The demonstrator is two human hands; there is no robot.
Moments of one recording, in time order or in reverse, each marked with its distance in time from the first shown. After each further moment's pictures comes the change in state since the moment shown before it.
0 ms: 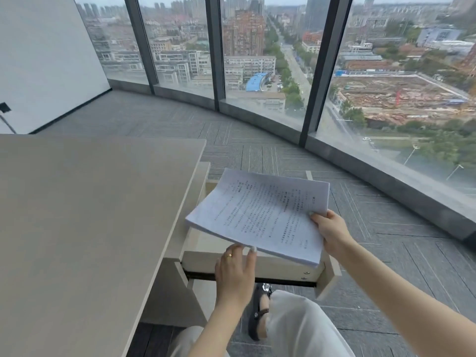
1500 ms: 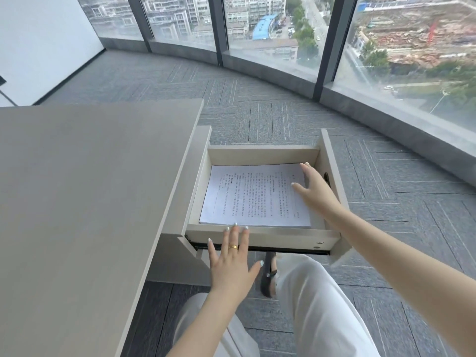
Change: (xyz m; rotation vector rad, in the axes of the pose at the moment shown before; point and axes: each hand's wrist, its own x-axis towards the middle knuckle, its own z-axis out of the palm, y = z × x) left_hand -0.003 -0.050 0.005 0.904 -0.285 0.037; right_hand 0.037 0.027 0.030 -0.750 -0.207 -0.395
